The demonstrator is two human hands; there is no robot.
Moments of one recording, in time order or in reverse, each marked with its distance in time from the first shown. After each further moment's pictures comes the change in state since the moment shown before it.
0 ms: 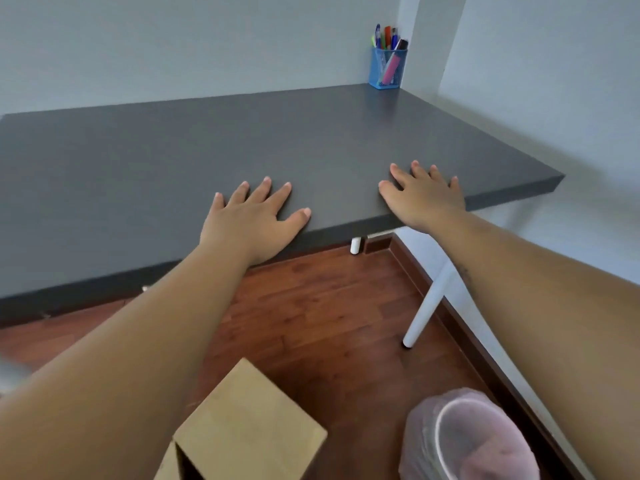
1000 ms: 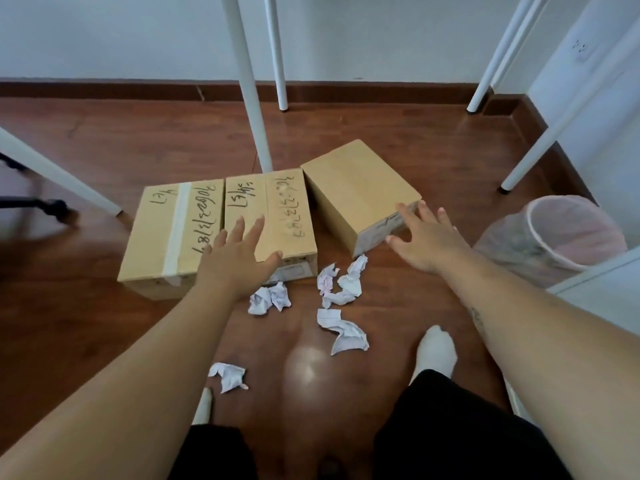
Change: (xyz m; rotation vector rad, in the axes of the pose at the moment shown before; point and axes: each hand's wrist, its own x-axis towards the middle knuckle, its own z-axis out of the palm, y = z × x) left_hand -0.591 -0.110 0.328 -0.194 -0.196 -0.508; right_hand -0.509 -0.017 0.319 -0.043 -0.441 -0.320
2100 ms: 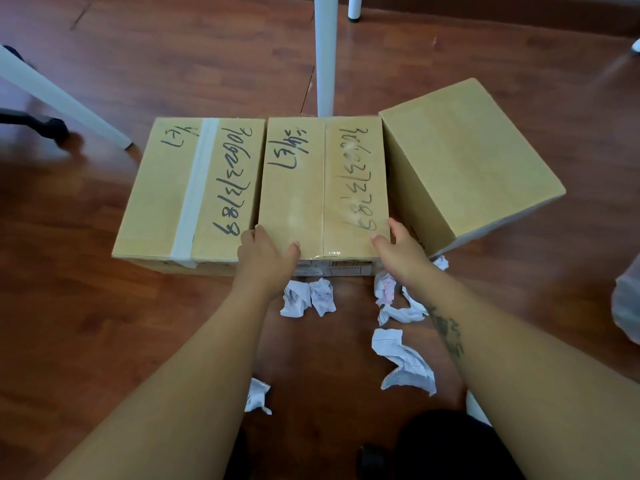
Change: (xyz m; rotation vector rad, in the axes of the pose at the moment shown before) left_hand 0.101 -0.079 0.124 -0.562 0.004 -0.418; right_hand 0.126 -0.120 0.160 0.829 -0.237 0.061
